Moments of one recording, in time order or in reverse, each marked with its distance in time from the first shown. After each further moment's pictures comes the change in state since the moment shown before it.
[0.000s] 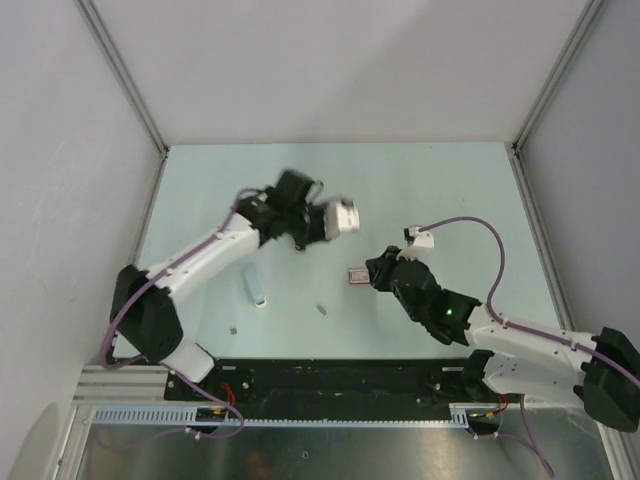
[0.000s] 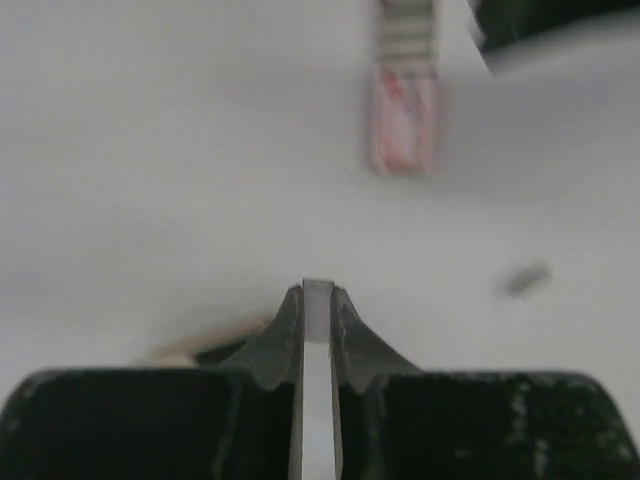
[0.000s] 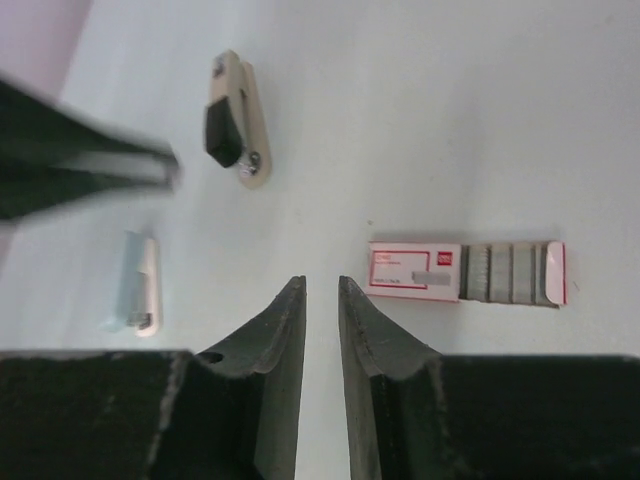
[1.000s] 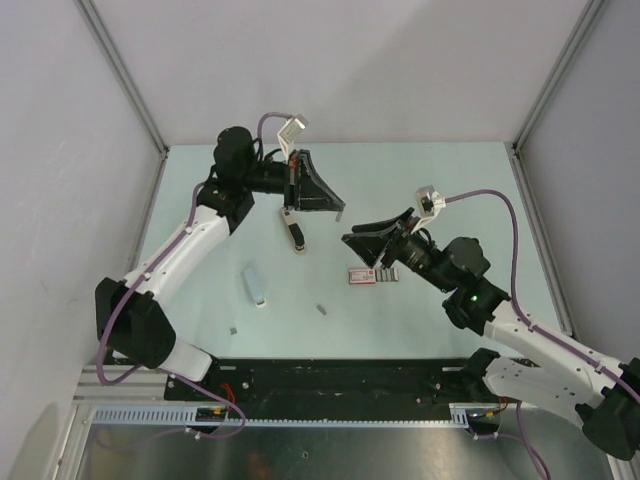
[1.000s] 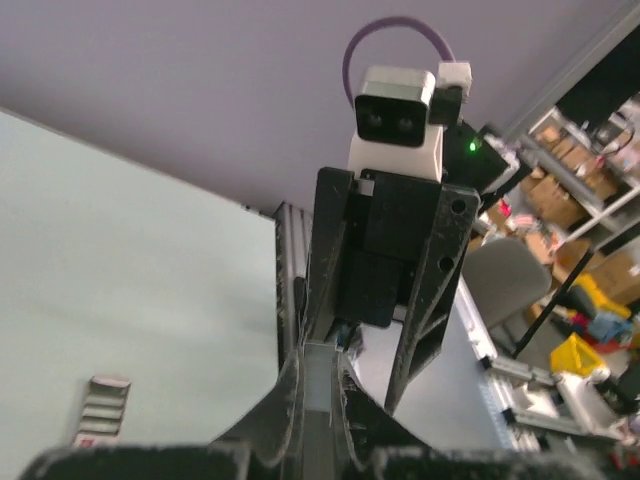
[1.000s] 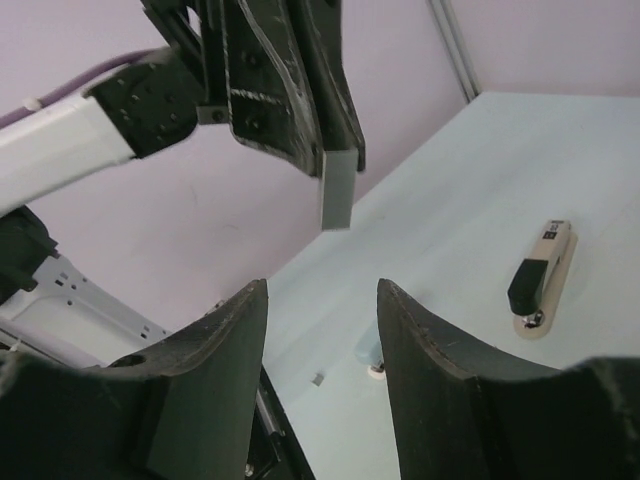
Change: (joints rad) left arm 0.261 -0.086 0.120 0.737 0.927 -1.382; right arm -0.204 -0.145 0.121 0.351 -0.764 -0.173
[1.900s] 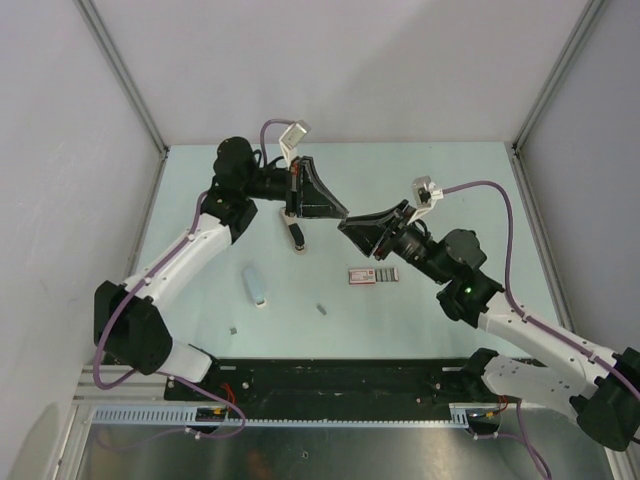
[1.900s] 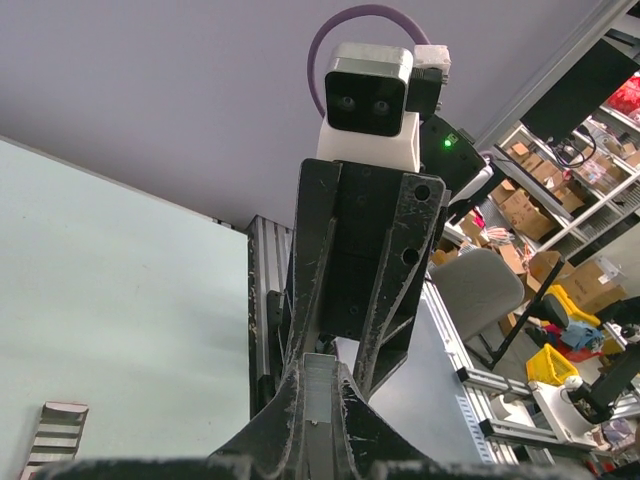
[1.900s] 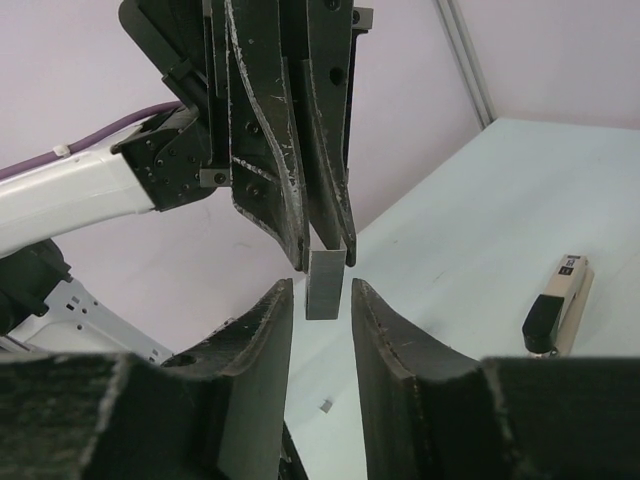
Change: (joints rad) left arm -0.037 -0.031 -0.105 0.227 -0.003 -0.198; right arm -0.006 0.068 0.065 0.066 -0.017 0.007
